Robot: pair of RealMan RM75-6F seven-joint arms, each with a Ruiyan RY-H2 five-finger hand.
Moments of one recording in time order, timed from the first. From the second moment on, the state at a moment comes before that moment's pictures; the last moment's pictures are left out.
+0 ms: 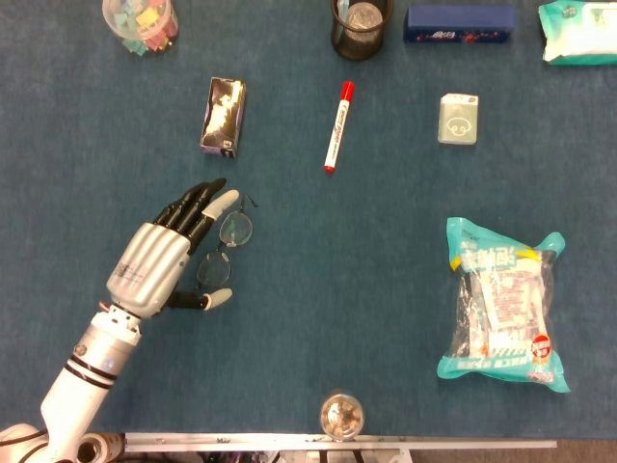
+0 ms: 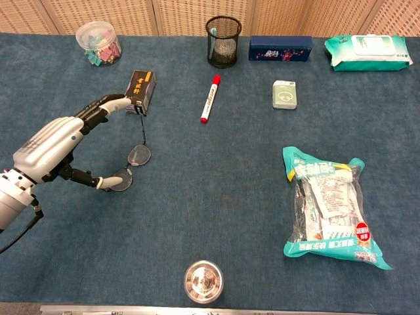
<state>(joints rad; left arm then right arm) -0.32 -1.54 0.04 -1.51 1.66 1.32 -0.06 0.15 -1.13 0.08 -1.40 -1.39 1.31 0.17</state>
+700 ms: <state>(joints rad) -0.30 -1.57 0.03 -1.43 1.65 1.38 -0.07 0.15 -1.13 0.08 -1.41 -1.39 1.30 0.16</state>
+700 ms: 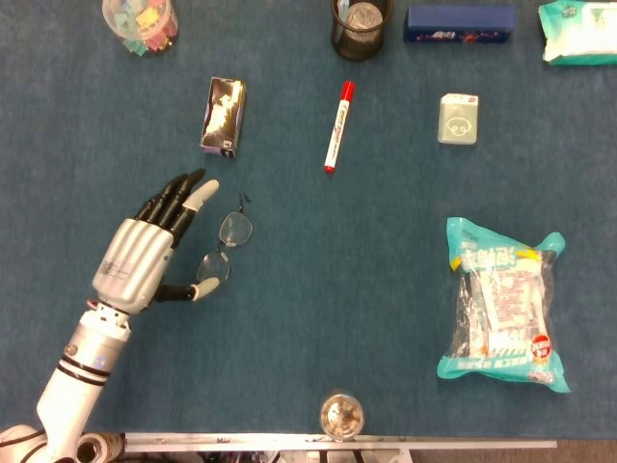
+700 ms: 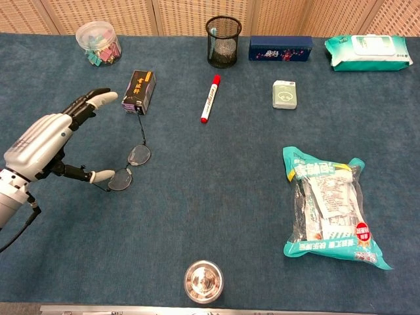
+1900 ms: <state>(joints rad) -0.28 -1.62 0.06 -1.40 1.67 1.42 -0.13 0.15 -1.14 0.08 -1.41 -1.39 1.30 0.15</state>
